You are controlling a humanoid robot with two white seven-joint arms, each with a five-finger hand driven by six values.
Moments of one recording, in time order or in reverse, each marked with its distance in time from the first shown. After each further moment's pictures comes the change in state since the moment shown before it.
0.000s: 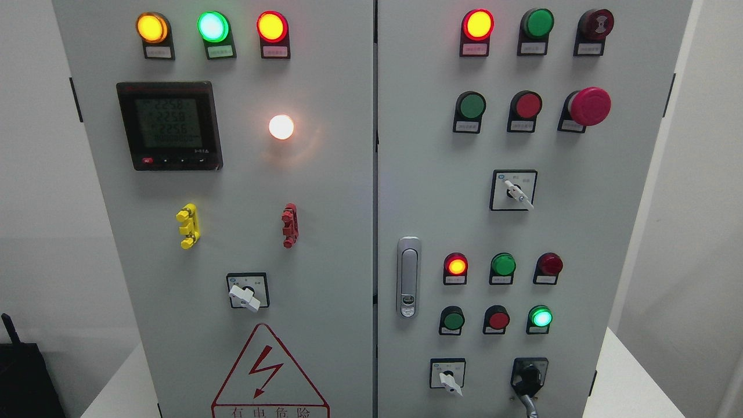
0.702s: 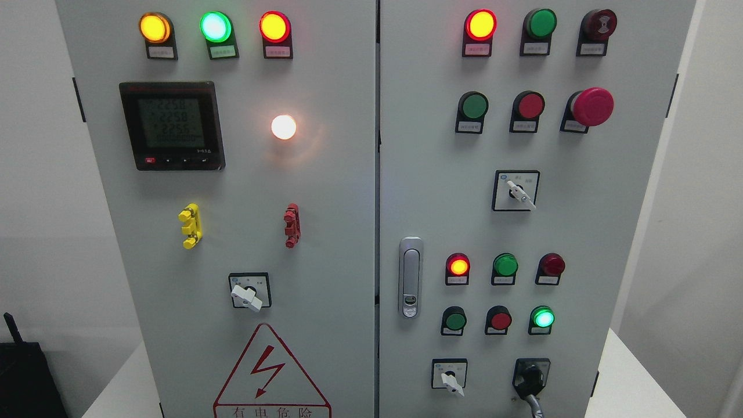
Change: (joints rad) left arm 0.000 0.000 0.000 0.000 0.000 0.000 0.000; right arm 0.000 0.000 -0.021 0.000 -0.002 -0.004 -0.001
